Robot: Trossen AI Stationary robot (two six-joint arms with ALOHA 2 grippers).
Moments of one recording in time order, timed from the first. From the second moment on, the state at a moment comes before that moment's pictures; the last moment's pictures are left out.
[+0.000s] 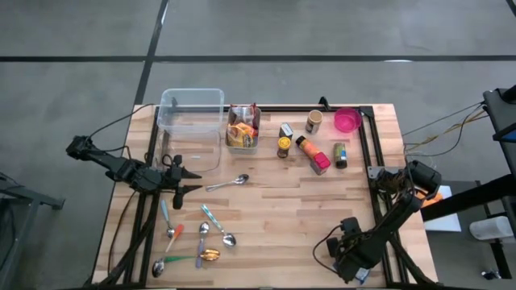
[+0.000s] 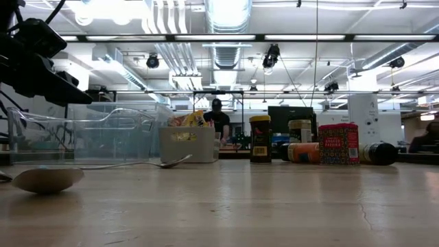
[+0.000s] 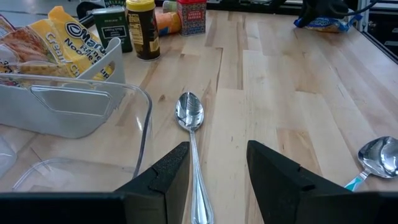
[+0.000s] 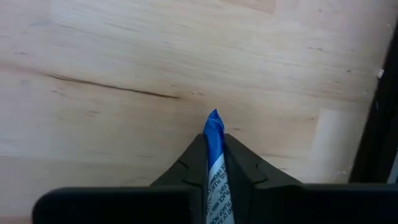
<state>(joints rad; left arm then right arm) -0.43 0.20 0.12 -0.39 -0.50 -0.26 0.95 1.83 1.07 -1.04 -0.03 2.35</state>
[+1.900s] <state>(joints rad) -0.43 0.20 0.12 -0.39 -0.50 -0.26 0.67 1.48 1.07 -0.96 1.15 1.37</state>
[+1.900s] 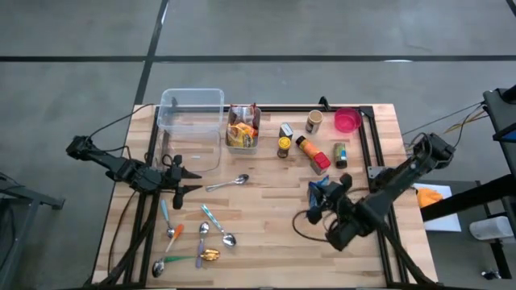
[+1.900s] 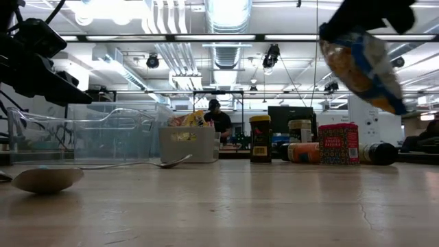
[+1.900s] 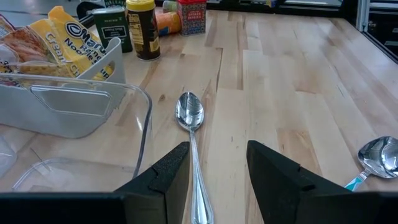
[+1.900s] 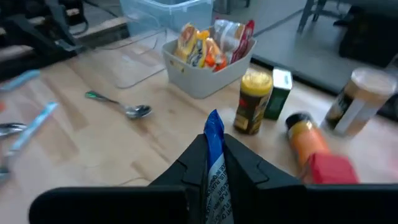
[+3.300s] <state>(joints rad) -0.43 0.20 0.12 -0.39 -0.50 -0.26 -0.26 1.57 1.07 0.25 -0.04 -0.09</state>
